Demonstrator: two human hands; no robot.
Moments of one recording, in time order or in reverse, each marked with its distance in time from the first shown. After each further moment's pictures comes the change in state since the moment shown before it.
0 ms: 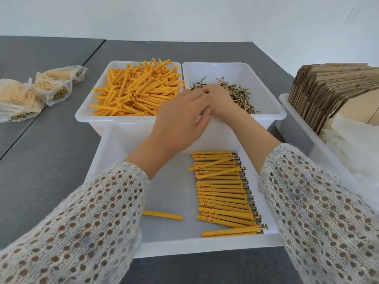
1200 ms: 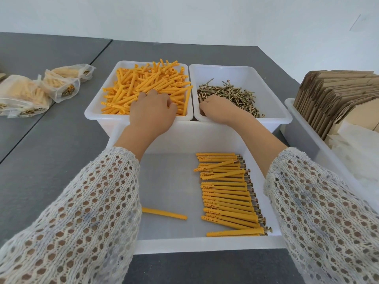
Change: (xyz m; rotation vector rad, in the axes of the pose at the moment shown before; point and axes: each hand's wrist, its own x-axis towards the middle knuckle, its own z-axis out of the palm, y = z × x) left_hand 0.000 -0.068 -0.007 0.181 -0.357 -0.633; right_hand -0.007 -0.003 0.004 -0.235 -0.199 0.037
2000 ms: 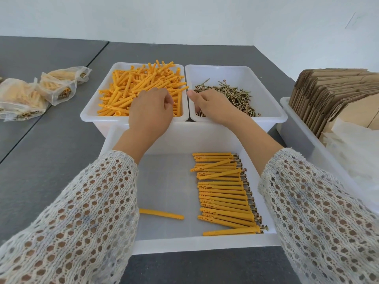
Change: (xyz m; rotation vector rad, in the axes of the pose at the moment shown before) left_hand -0.009 0.008 0.000 -0.198 0.203 0.096; right_hand 0.000 0.009 0.001 0.121 0.157 -0.265
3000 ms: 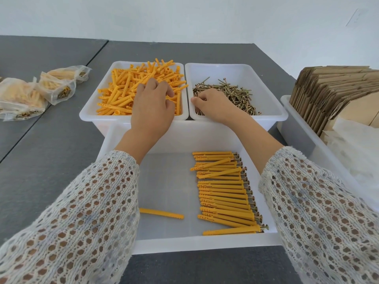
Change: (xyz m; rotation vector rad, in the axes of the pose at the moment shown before) left_hand 0.003 -0.003 0.009 0.062 0.131 0.096; right_hand 0.000 -0.001 0.001 -0.027 -0.008 0.083
